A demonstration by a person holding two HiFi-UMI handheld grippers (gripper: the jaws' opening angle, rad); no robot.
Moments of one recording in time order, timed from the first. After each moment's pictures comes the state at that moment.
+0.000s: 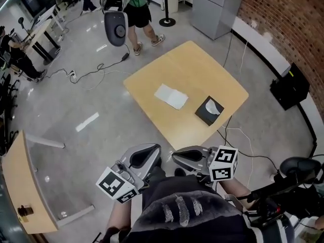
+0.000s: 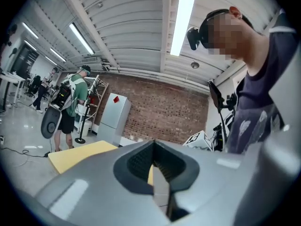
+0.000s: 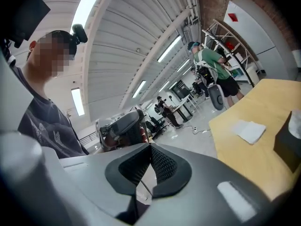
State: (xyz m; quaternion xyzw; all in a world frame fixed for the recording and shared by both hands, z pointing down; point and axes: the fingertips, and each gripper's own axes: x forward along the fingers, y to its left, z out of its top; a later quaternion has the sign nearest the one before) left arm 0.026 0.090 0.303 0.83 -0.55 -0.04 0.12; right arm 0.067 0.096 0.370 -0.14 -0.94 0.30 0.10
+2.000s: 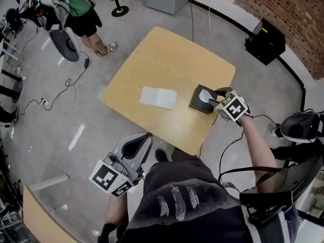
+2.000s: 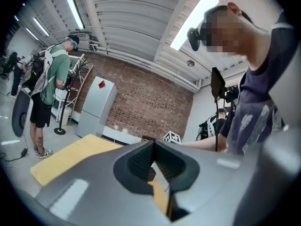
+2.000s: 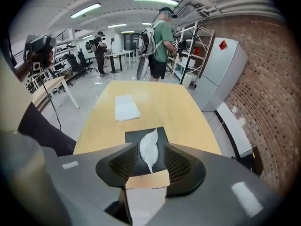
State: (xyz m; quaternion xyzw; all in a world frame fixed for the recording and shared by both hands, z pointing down) left arm -0.056 -0.029 0.324 0.89 -0.42 -0.01 0.17; right arm 0.165 -0.216 0.536 0.25 -0.83 0.07 0.50
